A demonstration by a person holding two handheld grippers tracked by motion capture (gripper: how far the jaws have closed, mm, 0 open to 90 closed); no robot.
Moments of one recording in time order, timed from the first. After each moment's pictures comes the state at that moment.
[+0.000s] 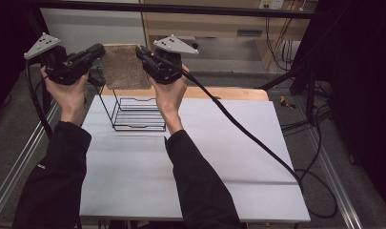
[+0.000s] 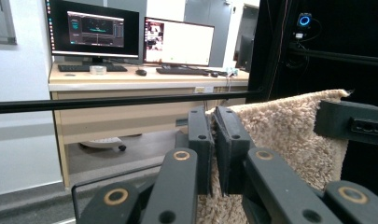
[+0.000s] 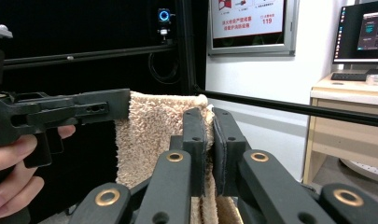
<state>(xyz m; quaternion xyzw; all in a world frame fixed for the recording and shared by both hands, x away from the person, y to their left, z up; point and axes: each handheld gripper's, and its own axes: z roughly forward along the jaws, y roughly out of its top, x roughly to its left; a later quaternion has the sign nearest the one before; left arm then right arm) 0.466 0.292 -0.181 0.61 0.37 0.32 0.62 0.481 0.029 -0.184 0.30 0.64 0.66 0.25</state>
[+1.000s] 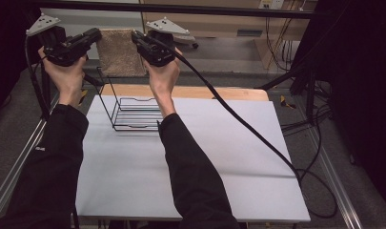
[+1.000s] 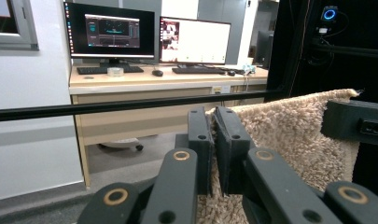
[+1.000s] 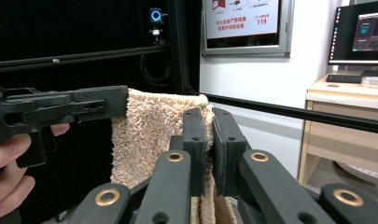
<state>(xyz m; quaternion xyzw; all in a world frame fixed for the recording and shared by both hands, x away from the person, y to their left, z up) 0.506 0.300 -0.161 0.61 0.39 0.34 0.60 0.522 0.047 -0.166 0.30 0.64 0.66 0.25</state>
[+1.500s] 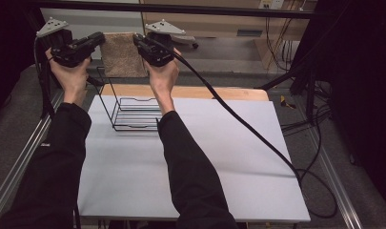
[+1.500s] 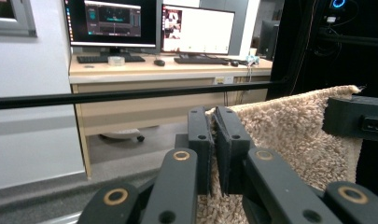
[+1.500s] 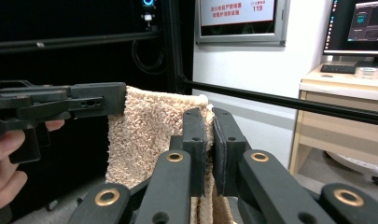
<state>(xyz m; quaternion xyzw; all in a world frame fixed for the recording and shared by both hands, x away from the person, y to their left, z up) 0.524 0.302 -0.178 0.62 0.40 0.33 0.59 0.539 0.051 -0.179 0.31 0.66 0.64 0.26</state>
